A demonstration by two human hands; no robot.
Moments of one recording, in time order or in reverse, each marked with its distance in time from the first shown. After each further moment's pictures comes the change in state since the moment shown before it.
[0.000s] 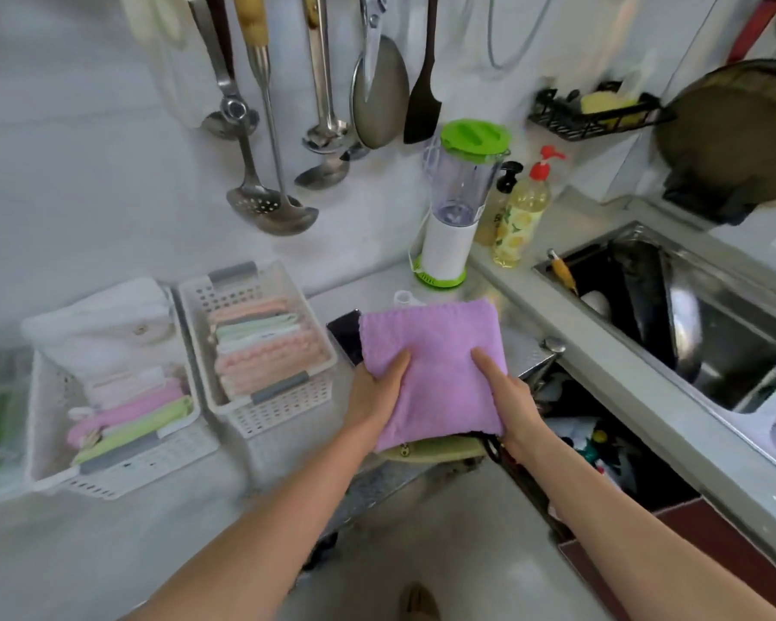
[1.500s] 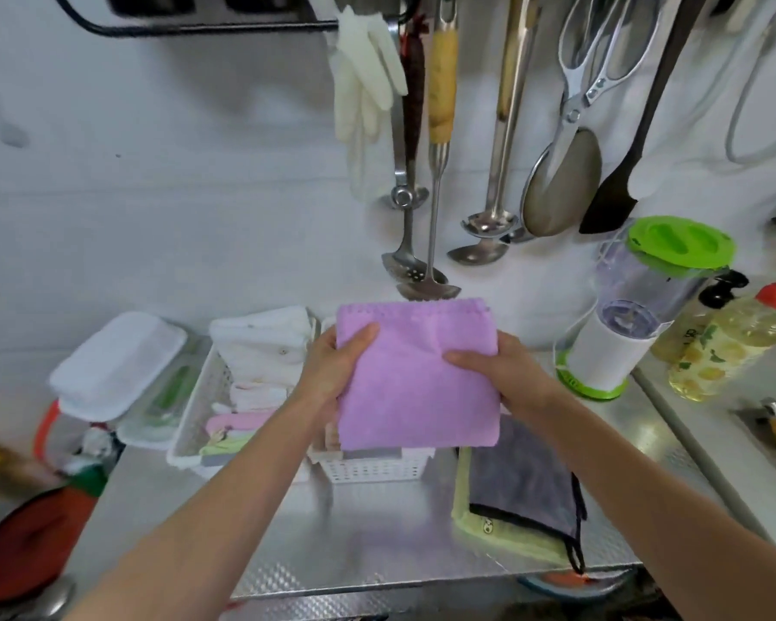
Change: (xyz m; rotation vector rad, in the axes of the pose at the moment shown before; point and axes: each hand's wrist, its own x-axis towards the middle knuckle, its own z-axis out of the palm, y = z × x) left_hand 0.049 0.081 -0.149 -0.317 0.416 0.100; right_hand 0.057 -0.128 0.154 -0.261 -0.824 -0.269
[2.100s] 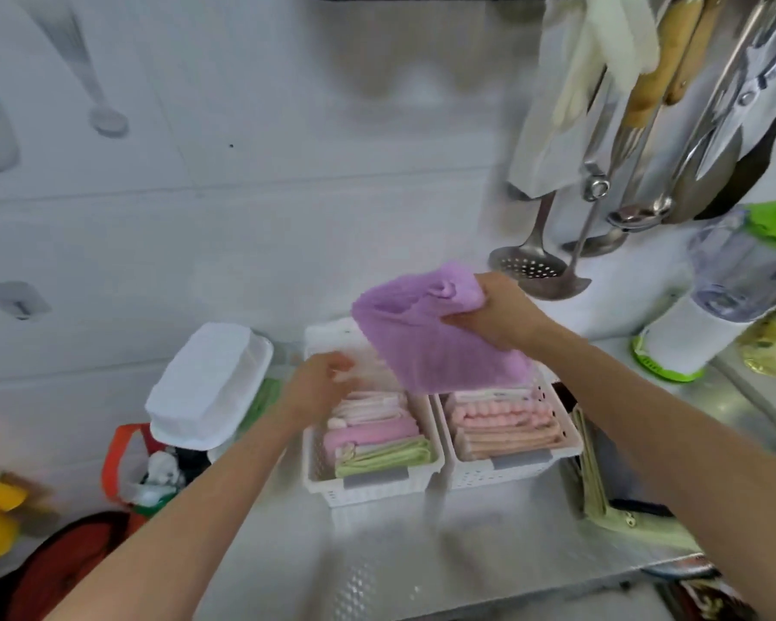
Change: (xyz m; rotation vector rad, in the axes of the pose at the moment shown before) left_hand 0.093 -0.028 -0.223 0.851 -0.183 0.134; right_hand 0.074 -0.048 0.199 -0.811 0.130 -0.223
